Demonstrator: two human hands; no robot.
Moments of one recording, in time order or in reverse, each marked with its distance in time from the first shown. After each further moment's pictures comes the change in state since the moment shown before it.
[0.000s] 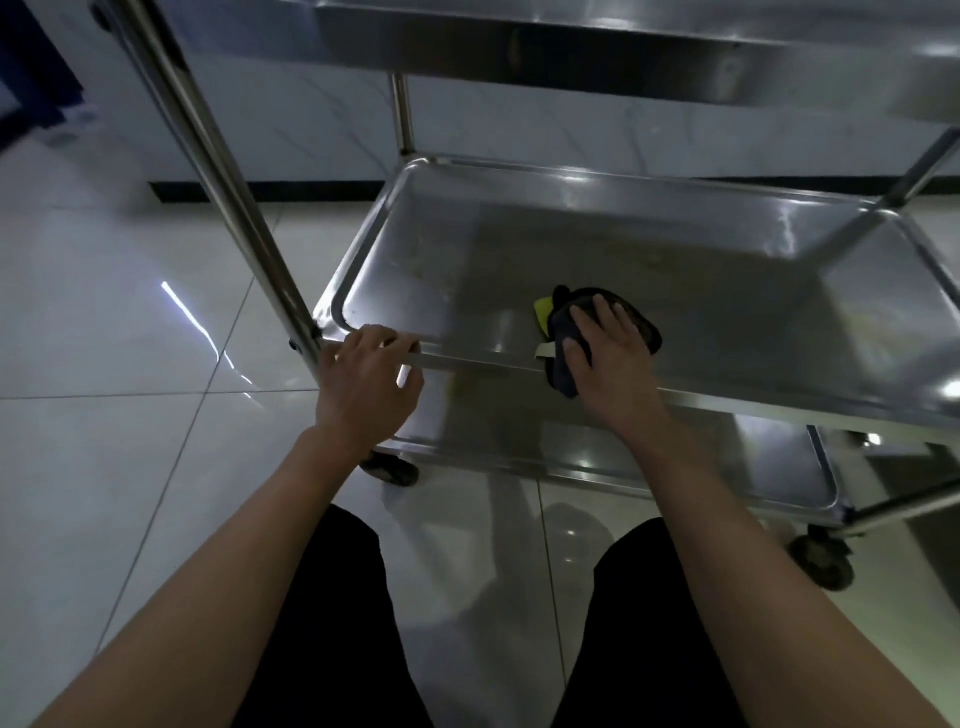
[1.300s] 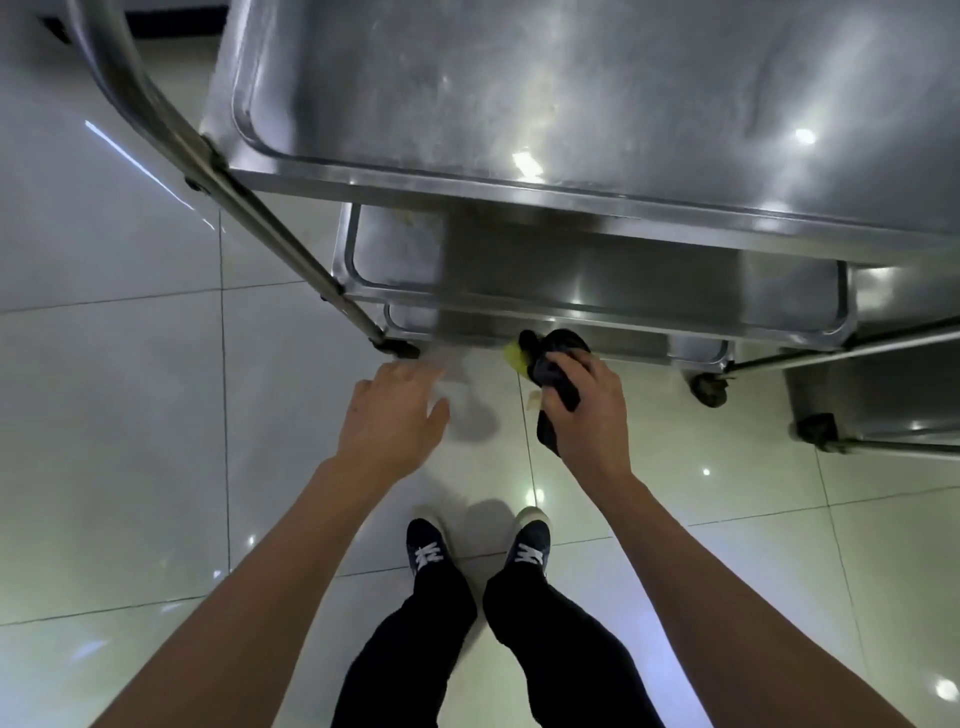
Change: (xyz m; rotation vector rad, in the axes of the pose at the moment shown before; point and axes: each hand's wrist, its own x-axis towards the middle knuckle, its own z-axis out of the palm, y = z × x) left_hand -0.015 0.070 -0.223 -0.209 -0.762 -0.066; right_hand -0.113 -0.110 -0.174 0.344 -0.163 0.425
